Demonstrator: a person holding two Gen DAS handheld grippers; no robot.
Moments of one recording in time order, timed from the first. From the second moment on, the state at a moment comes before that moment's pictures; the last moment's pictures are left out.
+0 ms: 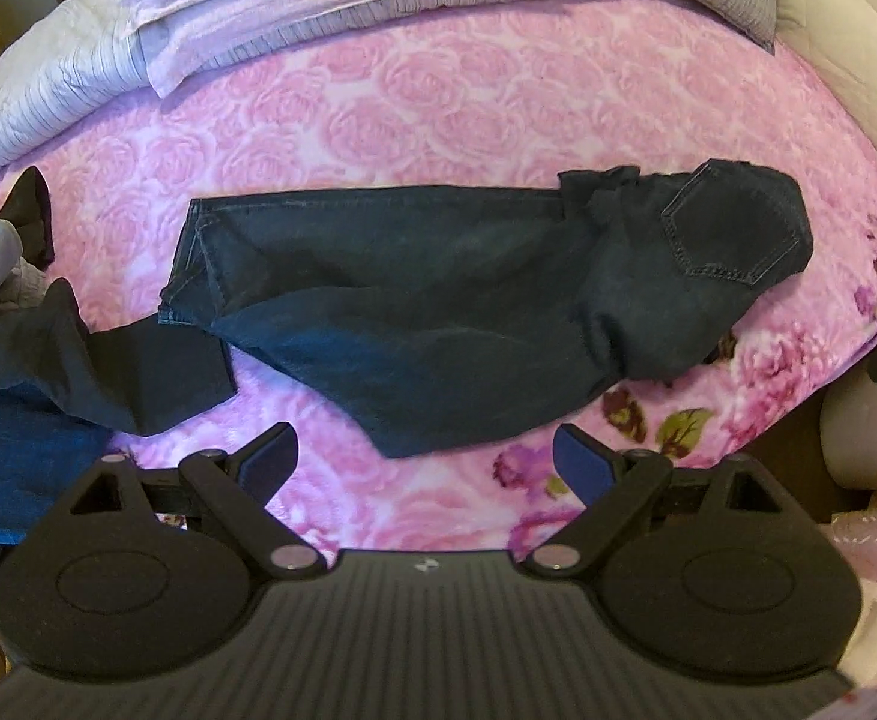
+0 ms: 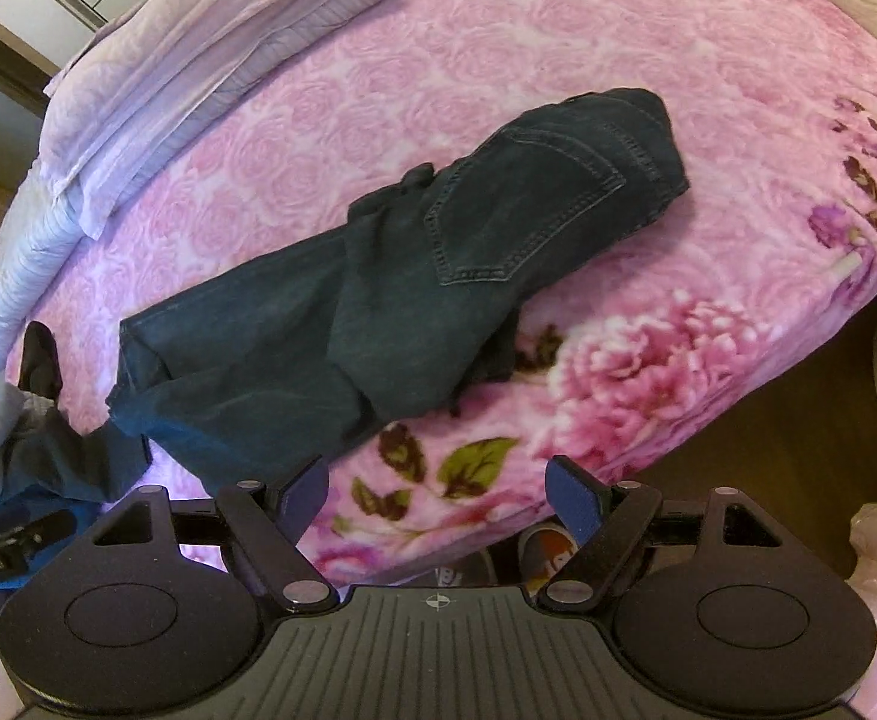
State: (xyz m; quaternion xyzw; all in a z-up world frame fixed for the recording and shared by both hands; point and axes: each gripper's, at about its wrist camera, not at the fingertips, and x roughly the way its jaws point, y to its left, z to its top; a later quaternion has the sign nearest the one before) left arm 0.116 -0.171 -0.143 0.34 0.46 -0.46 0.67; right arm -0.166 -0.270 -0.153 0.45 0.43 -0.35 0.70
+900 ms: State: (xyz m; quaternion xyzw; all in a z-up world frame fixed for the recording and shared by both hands) left arm 0.167 -0.190 -0.212 0.21 0.52 -0.34 0.76; right arm -0.224 -0.395 -0.219 0.46 0.43 -0.37 0.68
